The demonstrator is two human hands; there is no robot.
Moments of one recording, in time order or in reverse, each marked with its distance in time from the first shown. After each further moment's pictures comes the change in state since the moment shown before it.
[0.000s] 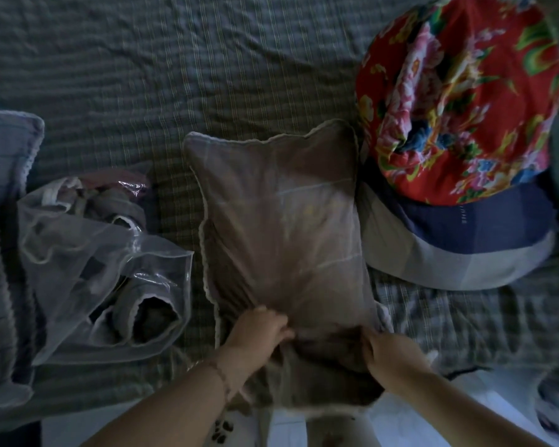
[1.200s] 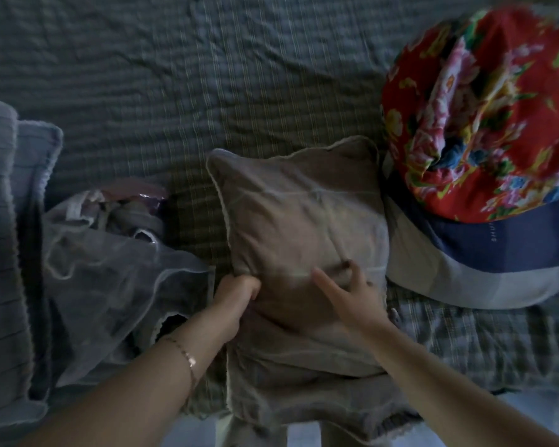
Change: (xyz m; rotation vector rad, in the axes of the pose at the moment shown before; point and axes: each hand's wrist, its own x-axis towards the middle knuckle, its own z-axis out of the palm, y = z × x) left_hand 0.007 -0.047 -0.083 -1.315 0.246 -0.821; right_hand 0.037 -0.106 -0.077 1.035 0.114 0.266
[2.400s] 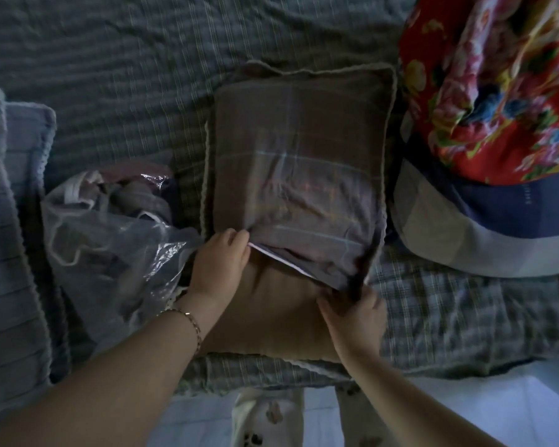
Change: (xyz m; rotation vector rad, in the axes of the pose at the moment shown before) left_hand 0.044 -0.015 -0.043 1.015 0.414 1.302; right_hand 0.009 0.075 0.074 -0.156 0.333 0.035
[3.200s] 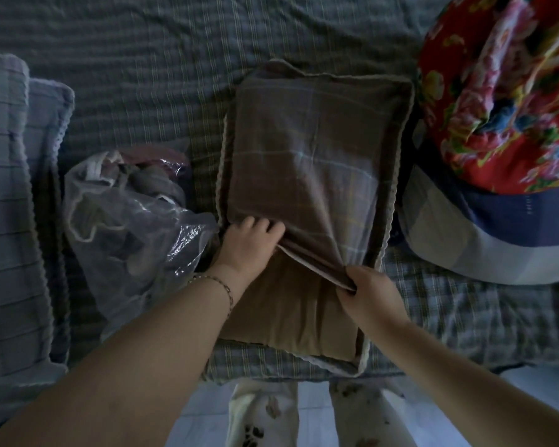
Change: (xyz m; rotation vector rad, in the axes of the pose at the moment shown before) left_hand 0.005 0.003 0.002 0.215 -0.210 0.181; right_hand -0.005 -0.040 -0.054 -0.366 -0.150 -0.644
